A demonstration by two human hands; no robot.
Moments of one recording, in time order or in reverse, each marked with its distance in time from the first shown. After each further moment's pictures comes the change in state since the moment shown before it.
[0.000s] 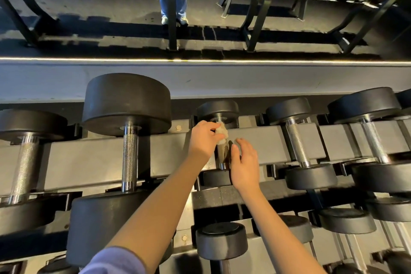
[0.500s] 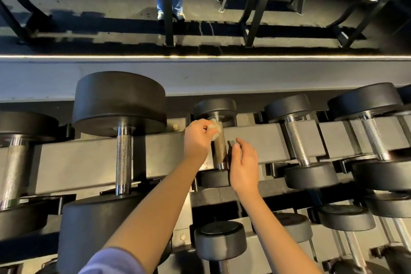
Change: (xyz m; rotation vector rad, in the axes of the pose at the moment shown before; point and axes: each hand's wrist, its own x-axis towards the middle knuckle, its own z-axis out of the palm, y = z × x) left_hand 0.002 -0.011 0.006 -0.080 0.115 -0.019; right_hand -0.003 -0.001 0.001 0.106 0.072 0.025
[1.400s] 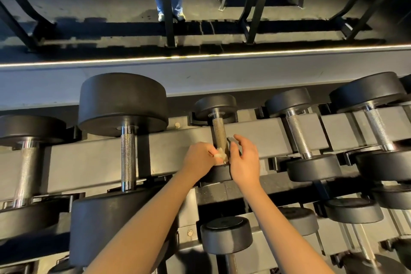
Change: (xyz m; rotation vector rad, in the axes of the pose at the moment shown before) left_hand -0.040 -0.003 -0.013 0.297 -0.394 -0.047; right_hand 0.001 0.004 0.000 0.020 -0.034 -0.011
